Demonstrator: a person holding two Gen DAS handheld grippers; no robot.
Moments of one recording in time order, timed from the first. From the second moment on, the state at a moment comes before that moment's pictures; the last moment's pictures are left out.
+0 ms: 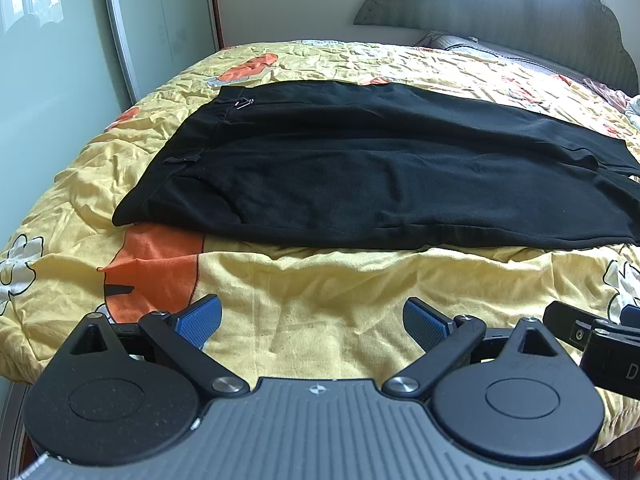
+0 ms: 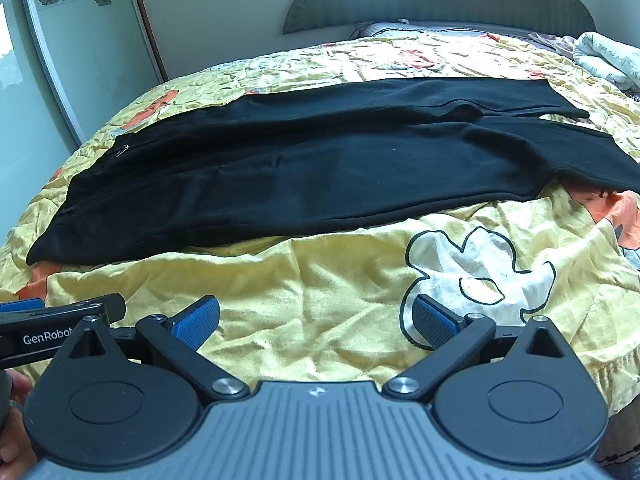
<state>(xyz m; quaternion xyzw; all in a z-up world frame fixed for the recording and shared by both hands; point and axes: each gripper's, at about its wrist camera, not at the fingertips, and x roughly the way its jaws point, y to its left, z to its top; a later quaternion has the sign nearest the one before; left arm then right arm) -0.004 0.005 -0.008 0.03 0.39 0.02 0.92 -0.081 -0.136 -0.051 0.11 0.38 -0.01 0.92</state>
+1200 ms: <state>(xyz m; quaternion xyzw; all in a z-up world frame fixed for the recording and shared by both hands) -0.004 0.005 -0.008 0.04 0.39 0.01 0.92 -0.081 -0.136 -0.052 0.11 0.38 0.00 0.92</state>
